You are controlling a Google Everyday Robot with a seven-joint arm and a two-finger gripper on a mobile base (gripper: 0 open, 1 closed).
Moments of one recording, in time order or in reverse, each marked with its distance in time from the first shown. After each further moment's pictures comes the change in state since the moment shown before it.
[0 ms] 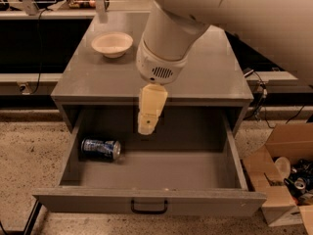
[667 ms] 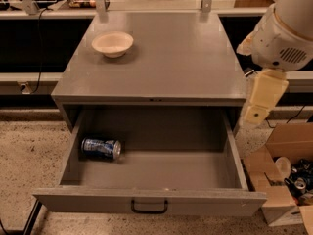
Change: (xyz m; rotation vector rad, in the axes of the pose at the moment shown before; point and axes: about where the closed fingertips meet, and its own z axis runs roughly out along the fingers) arm 0.177 0.025 -0.117 0.074 0.144 0.223
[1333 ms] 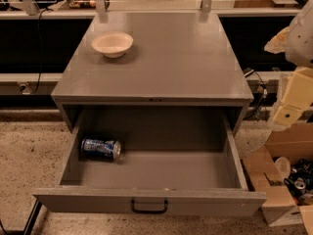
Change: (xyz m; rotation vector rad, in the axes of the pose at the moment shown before) arm 0.037 0.001 -0.023 0.026 0.021 0.056
